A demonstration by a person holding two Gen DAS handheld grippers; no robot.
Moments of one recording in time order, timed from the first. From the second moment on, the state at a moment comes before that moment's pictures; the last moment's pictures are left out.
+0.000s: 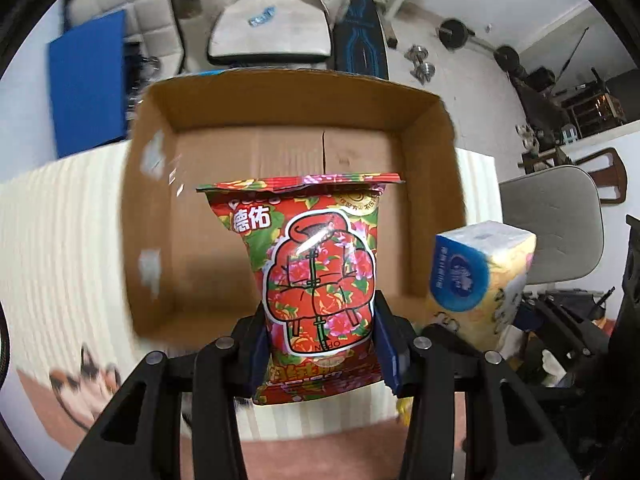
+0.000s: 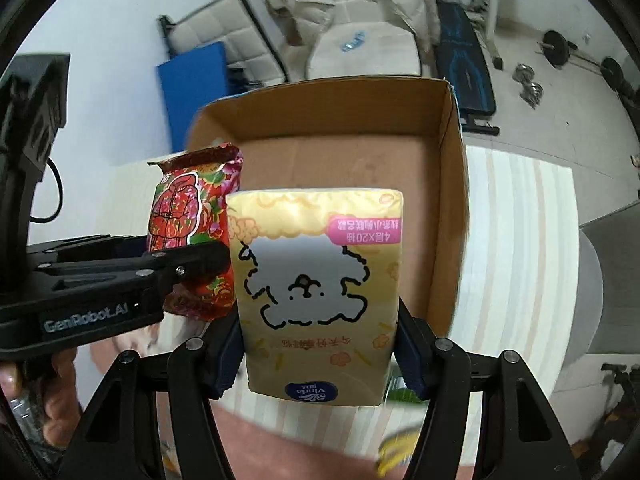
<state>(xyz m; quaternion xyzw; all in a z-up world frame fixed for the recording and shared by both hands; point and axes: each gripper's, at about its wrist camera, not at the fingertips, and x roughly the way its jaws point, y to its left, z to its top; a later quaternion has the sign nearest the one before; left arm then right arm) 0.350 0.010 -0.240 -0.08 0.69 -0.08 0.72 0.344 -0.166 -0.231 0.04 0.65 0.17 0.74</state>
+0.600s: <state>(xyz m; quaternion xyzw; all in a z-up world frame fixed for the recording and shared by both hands) 0.483 -0.022 -0.344 -0.05 0.74 -0.12 0.66 0.487 -0.127 -0.348 0.01 0.69 0.10 0.71</state>
